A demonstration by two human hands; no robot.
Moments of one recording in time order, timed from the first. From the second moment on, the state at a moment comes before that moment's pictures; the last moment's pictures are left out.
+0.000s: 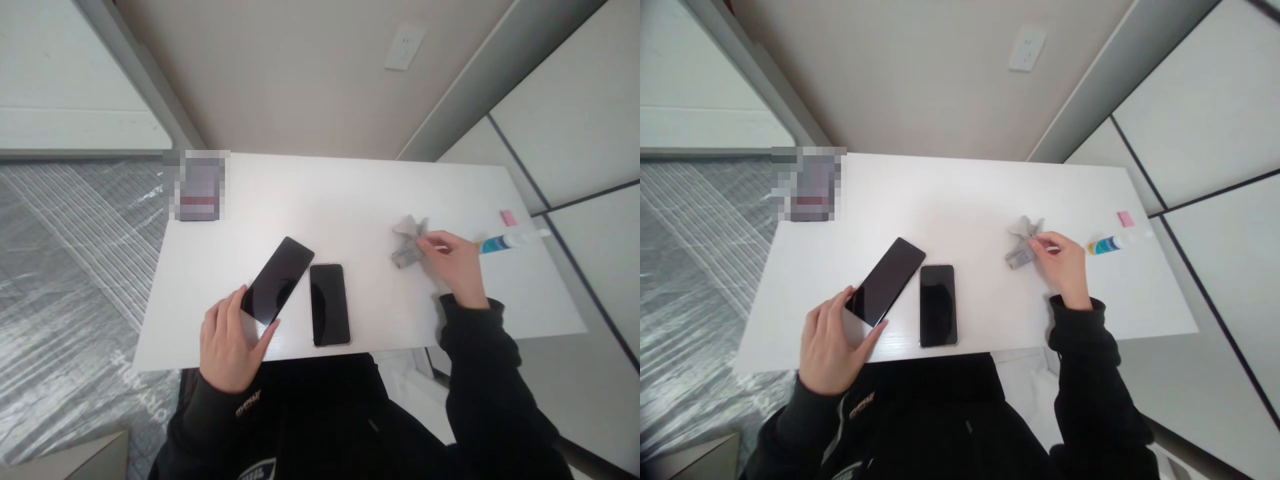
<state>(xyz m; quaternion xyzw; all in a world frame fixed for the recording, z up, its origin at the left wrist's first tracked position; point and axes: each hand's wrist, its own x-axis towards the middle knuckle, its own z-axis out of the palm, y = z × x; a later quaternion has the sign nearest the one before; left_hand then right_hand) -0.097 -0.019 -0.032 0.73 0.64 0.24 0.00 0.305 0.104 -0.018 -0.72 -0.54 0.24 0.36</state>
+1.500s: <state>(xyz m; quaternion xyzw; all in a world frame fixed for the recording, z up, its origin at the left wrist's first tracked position) -0.097 -0.019 -0.018 0.69 0.64 0.32 0.12 0.179 -0.012 0.035 -0.55 -0.56 0.37 0.50</state>
